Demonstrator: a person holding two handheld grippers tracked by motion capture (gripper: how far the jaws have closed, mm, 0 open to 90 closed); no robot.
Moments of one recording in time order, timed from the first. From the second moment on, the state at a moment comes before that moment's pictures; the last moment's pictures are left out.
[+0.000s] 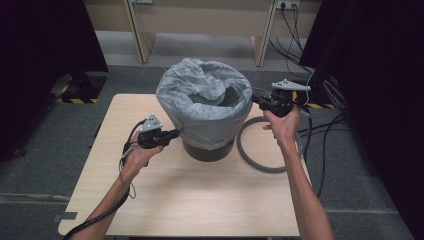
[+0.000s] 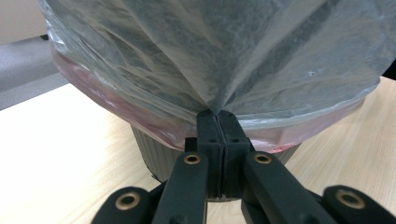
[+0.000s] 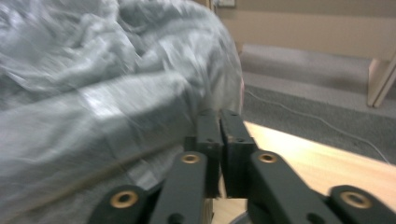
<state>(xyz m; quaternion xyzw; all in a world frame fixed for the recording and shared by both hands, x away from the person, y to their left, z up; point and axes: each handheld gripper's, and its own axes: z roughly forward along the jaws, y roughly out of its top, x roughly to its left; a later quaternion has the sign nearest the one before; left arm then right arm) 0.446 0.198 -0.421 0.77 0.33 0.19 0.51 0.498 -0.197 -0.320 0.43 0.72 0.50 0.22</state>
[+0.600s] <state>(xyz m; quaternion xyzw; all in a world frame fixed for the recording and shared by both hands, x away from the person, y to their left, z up) 0.402 0.217 -0.419 0.77 0.33 0.19 0.51 0.487 -0.178 -0.262 0.40 0.70 0.54 0.25</state>
